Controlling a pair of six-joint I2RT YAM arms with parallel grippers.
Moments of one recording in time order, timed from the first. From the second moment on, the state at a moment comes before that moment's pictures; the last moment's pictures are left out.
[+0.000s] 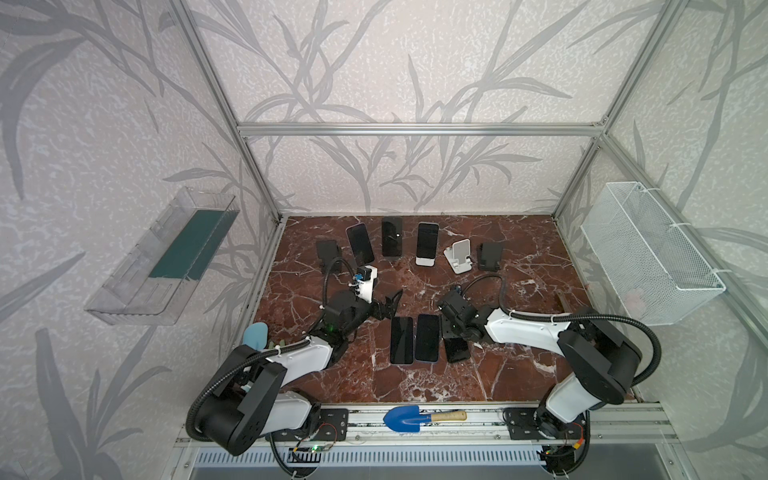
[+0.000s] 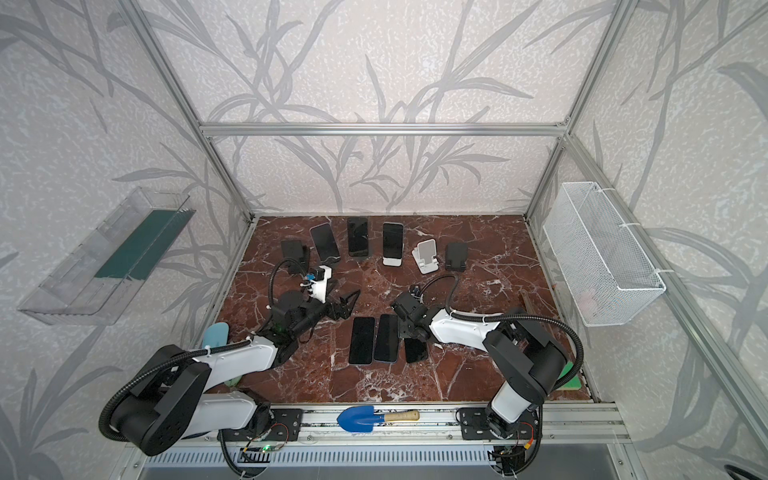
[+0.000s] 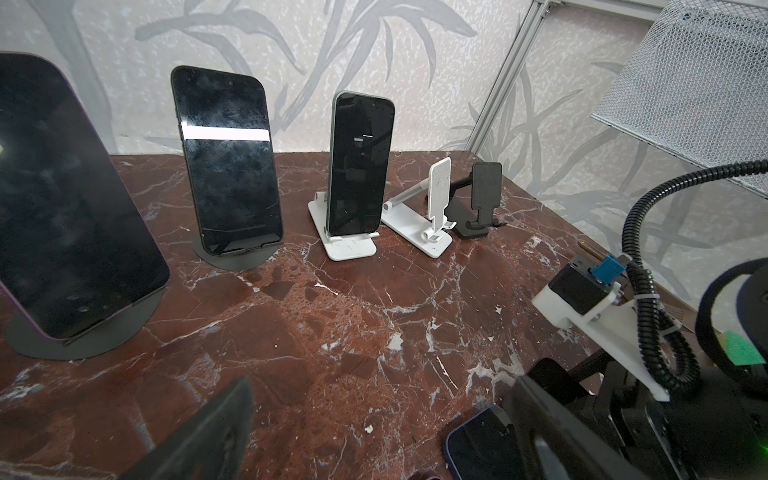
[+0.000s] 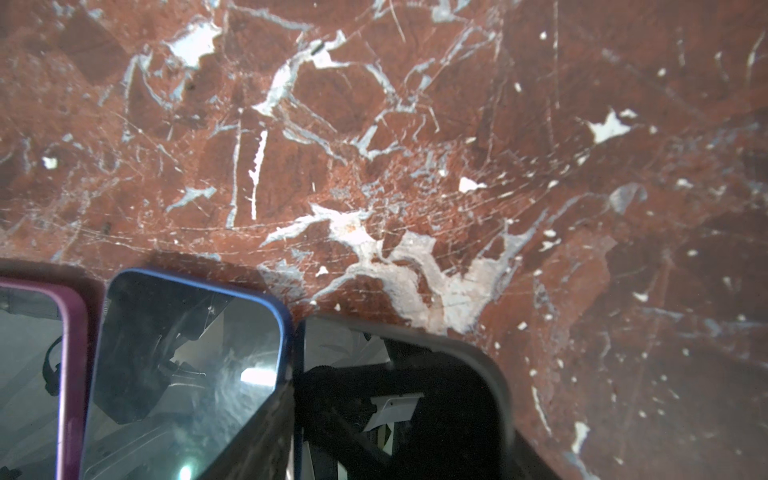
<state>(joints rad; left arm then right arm) -0.46 1.31 0.34 0.77 0.20 -0.24 0.81 1.63 0.80 -0.30 0.21 0.73</state>
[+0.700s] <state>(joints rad) -0.46 1.31 0.34 0.75 0.20 -0.24 0.79 1.64 0.82 -0.33 0.17 0.74</state>
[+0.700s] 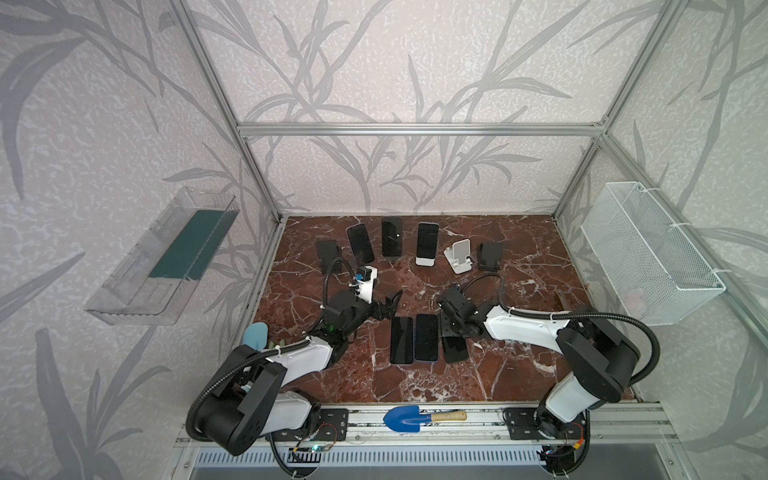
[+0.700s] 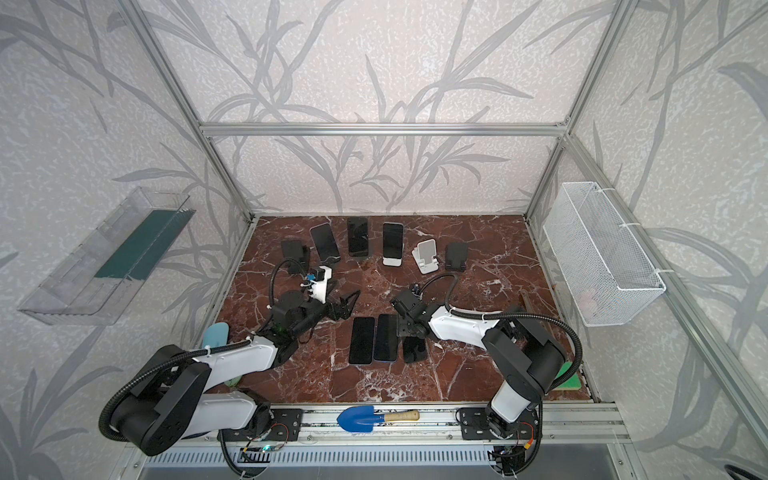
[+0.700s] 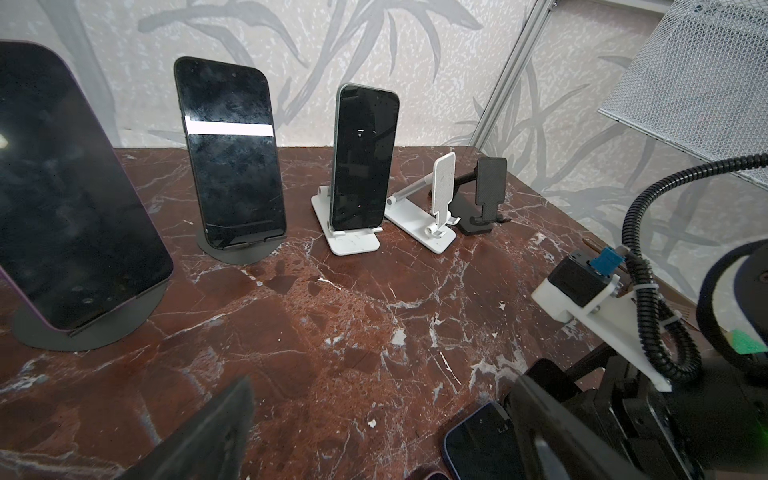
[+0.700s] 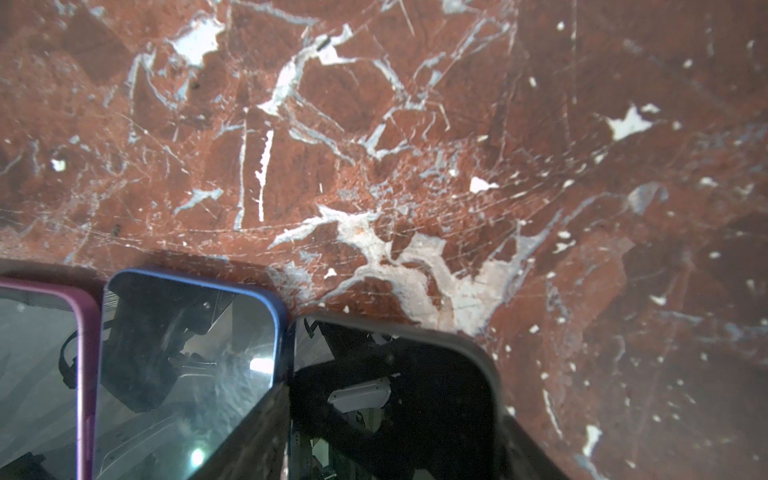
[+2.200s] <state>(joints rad) -0.46 1.30 0.34 0.75 0.19 -0.24 0.45 1.64 1.31 -0.37 0.05 0.39</state>
